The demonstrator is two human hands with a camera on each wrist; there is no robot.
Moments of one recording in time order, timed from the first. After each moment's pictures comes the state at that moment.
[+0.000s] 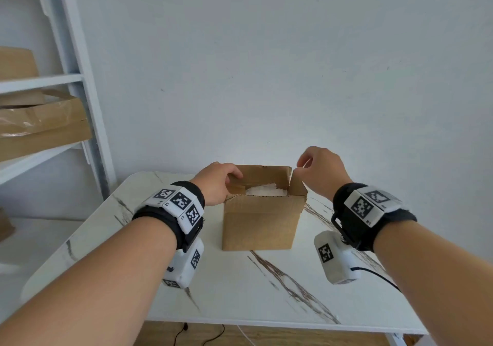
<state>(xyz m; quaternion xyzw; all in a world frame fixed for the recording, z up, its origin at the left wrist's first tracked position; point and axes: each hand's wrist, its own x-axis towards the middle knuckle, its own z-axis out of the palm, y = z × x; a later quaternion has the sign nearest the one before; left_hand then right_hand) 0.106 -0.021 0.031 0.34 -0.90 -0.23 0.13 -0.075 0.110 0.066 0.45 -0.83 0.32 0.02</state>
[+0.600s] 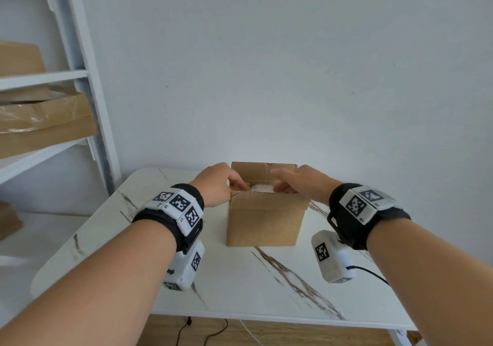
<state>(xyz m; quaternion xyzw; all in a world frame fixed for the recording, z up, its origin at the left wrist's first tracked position) 0.112 -0.019 0.023 0.33 -0.90 -0.23 0.14 -0.064 0.098 0.047 0.51 -0.79 0.27 -0.23</state>
